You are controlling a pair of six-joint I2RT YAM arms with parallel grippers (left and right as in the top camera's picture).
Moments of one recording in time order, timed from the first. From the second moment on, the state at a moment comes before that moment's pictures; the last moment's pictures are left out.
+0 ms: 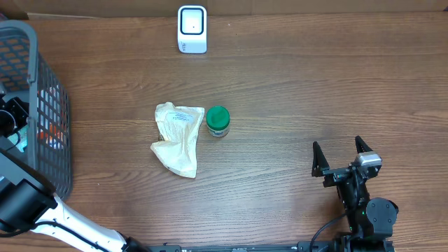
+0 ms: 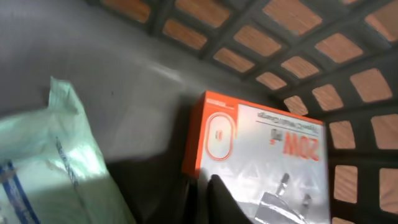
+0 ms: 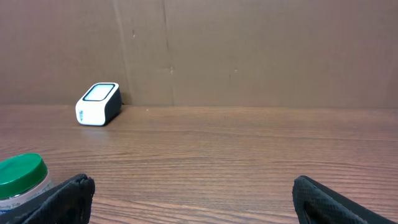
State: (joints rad) left arm 0.84 2.16 1.61 -0.52 0.55 0.09; right arm -0.06 0.01 0.02 -0.02 -0.20 0.04
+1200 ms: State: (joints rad) left arm 0.75 2.10 1.63 -0.80 0.19 -0.19; right arm -0.06 0.01 0.02 -0.02 -0.20 0.04
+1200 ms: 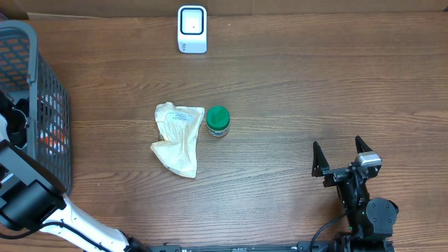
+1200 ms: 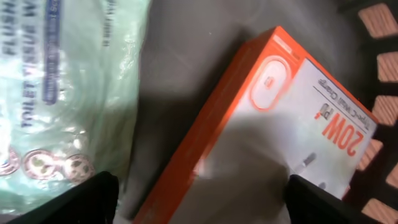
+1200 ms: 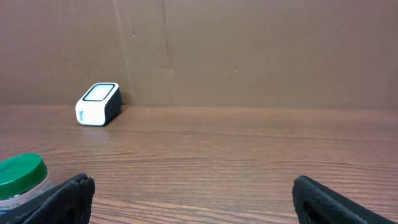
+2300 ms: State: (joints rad) left arm 0.75 2.10 1.62 -0.76 0.32 0.33; right arm -0.06 0.01 0.02 -0.02 -0.20 0.04
